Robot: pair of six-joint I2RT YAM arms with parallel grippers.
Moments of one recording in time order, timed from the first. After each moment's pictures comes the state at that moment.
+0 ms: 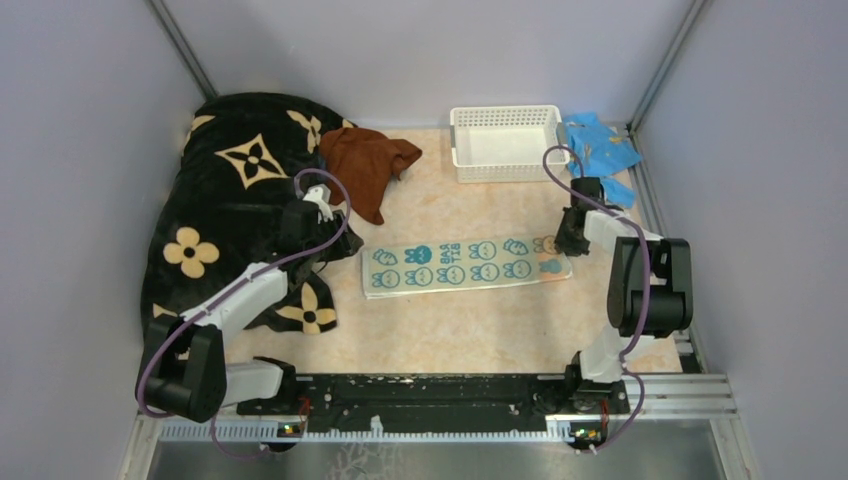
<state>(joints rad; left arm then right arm) -0.30 1.26 0.65 -0.01 0.09 -0.45 -0.04 1.66 0.95 -0.41 0.10 0.32</state>
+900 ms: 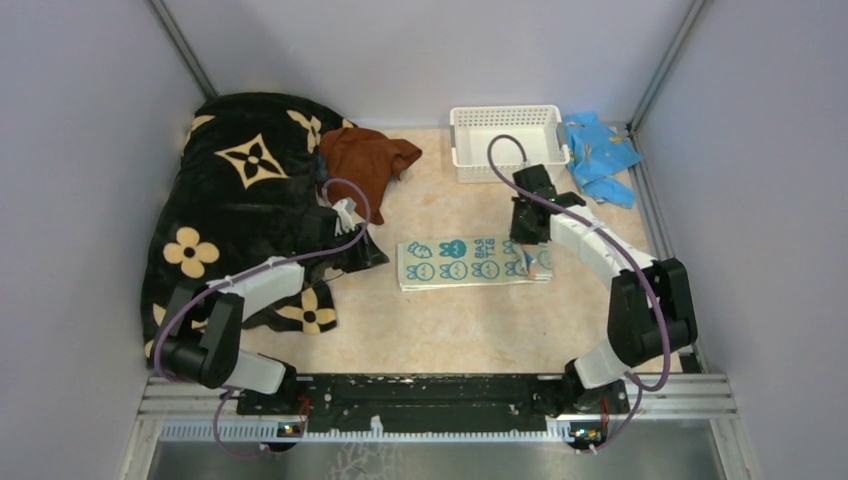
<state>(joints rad) -0.35 1.42 0.63 0.08 0.32 -0.54 0.30 1.52 1.08 -0.61 0.18 0.41</state>
